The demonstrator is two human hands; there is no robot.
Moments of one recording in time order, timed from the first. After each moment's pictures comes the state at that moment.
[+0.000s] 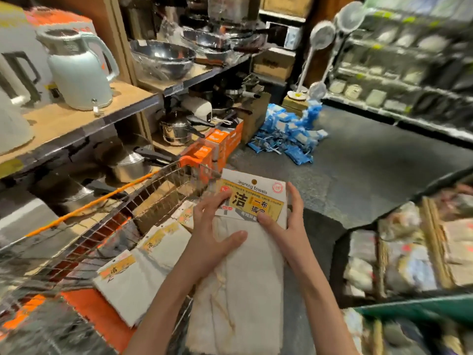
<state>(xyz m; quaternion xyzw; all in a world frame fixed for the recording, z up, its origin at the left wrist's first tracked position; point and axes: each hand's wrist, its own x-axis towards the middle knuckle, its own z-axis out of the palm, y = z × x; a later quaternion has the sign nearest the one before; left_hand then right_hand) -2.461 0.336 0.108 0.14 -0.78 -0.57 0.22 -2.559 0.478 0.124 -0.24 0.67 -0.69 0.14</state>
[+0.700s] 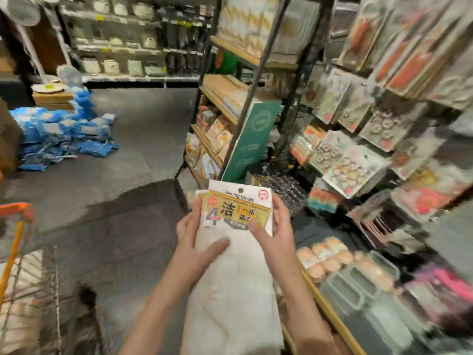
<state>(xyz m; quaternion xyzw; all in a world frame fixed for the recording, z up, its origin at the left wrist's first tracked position) -2.341 0.623 0.119 -0.18 -0.73 -0.65 -0.11 -2.285 0.780 0.136 0.14 0.71 -0.64 -0.26</state>
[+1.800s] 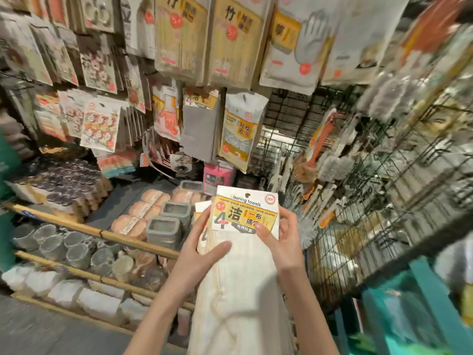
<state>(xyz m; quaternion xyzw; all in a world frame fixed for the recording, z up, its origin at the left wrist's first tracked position) -1.971 0.903 0.097 -0.42 -0.52 -0.59 -0.46 -1.808 0.966 0.122 0.43 0.52 -0.52 -0.52</state>
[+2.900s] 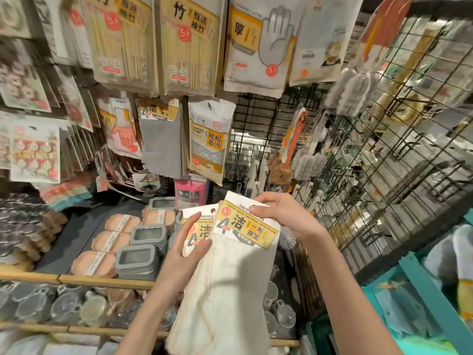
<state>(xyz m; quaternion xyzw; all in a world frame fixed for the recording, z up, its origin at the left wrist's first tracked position) -2.000 0.984 0.090 -0.45 -0.52 -0.54 -0.48 -1.782 1.091 0.171 0.50 0.64 -0.52 -0.26</state>
